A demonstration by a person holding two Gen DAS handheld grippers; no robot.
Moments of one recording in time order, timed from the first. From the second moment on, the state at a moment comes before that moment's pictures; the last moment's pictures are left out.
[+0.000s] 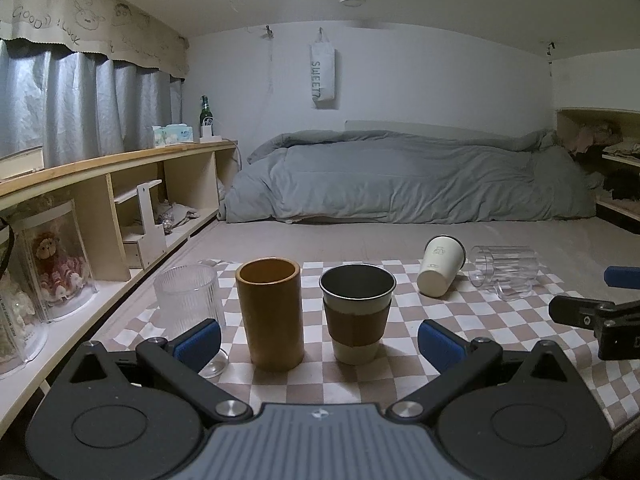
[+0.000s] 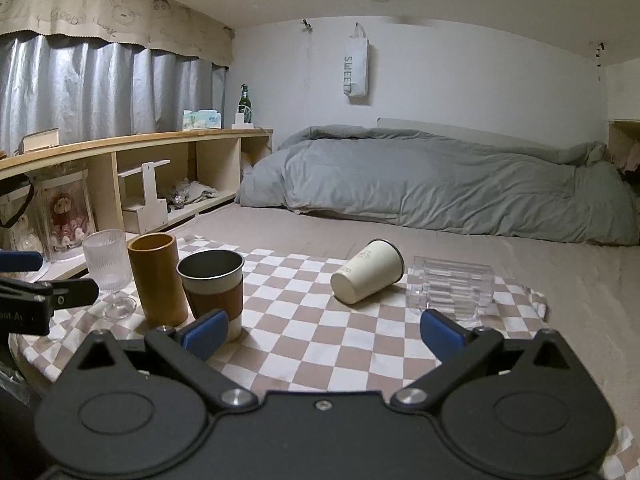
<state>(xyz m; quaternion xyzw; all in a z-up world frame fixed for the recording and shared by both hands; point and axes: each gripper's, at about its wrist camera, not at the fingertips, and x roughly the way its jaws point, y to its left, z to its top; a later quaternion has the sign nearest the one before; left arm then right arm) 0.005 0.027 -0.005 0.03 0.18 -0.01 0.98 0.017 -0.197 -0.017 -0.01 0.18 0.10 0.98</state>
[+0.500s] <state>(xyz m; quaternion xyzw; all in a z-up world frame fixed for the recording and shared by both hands) 0.005 0.024 -0.008 0.04 0.19 -0.01 0.98 0.014 -0.200 -0.016 -0.01 0.18 0.11 0.98</state>
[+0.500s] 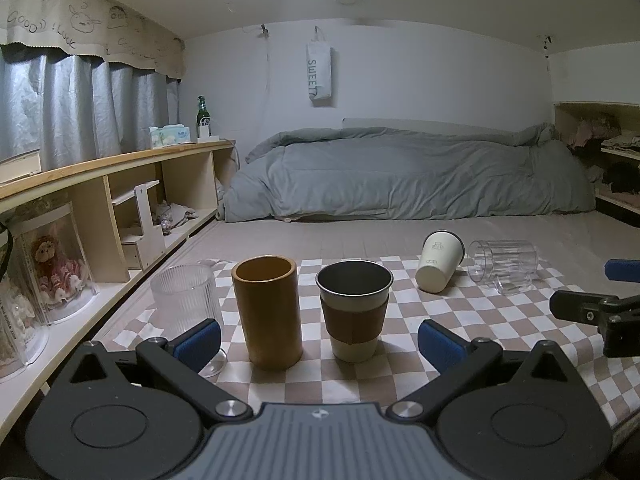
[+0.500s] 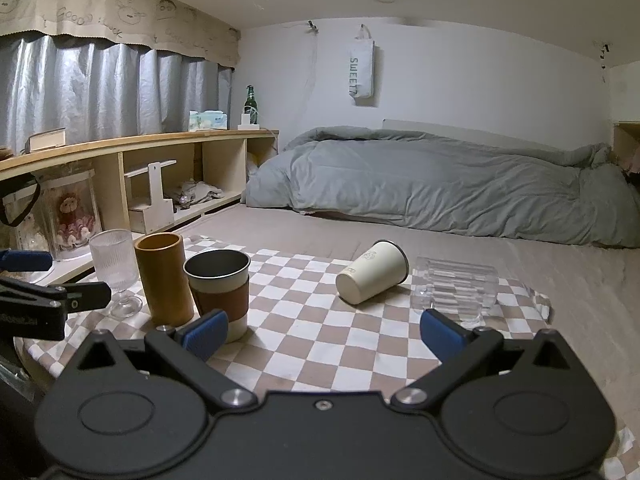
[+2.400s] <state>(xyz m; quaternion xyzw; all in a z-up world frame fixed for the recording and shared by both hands) 0.004 0.027 -0.010 0.04 0.19 -0.01 0.98 0.015 -0.199 -0.017 -0.01 0.18 0.11 0.98</state>
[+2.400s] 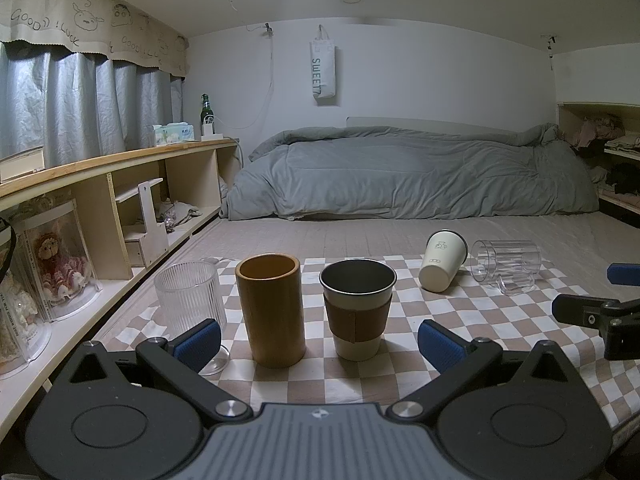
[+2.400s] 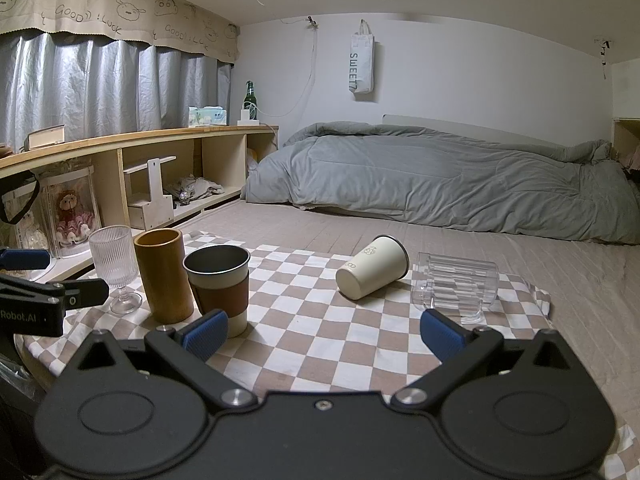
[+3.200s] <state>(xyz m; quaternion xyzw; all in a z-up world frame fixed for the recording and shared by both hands) 0.003 0.029 -0.012 0.04 0.19 -0.01 0.98 0.014 -0.198 -0.018 -0.01 0.18 0.11 0.98</state>
